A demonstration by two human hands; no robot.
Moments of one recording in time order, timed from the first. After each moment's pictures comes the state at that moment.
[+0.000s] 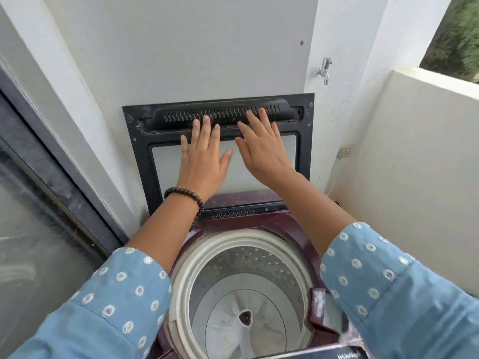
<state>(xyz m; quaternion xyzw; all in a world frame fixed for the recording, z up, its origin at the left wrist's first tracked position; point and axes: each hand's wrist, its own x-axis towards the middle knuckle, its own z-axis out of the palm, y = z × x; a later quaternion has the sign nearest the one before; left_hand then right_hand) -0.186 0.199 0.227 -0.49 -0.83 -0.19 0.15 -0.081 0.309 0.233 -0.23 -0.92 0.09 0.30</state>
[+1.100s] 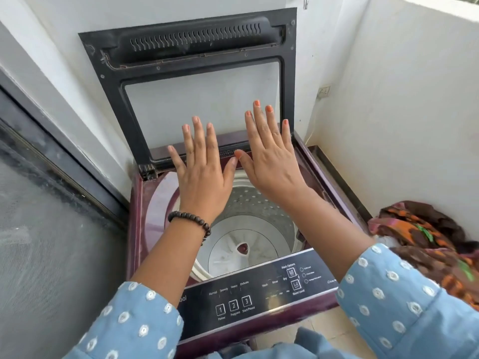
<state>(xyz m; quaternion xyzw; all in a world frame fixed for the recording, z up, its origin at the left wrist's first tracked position) -0.094 0.103 0.141 -0.50 -0.84 -0.16 0.11 0.018 0.202 0.141 -0.31 -0.91 0.01 0.27</state>
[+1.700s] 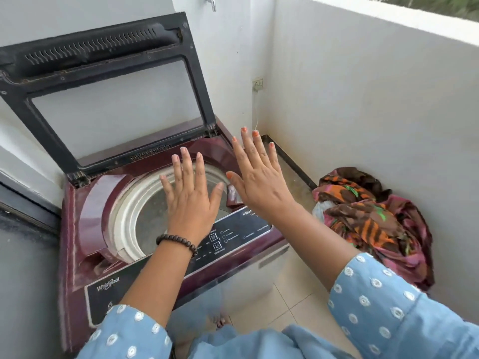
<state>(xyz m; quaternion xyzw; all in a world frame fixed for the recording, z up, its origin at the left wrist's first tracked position) 0.059 0.084 0.115 -0.58 -0.80 -0.14 0.02 0.200 0.170 0.119 -0.39 -0.89 0.04 0.24</state>
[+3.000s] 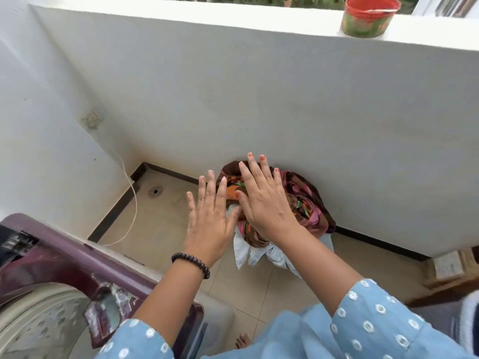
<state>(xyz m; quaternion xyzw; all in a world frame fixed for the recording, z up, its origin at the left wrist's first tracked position) 0.297 0.289 0.049 -0.85 -0.51 -0.11 -0.11 0.448 0.270 0.054 -0.69 -0.68 0.05 0.25</state>
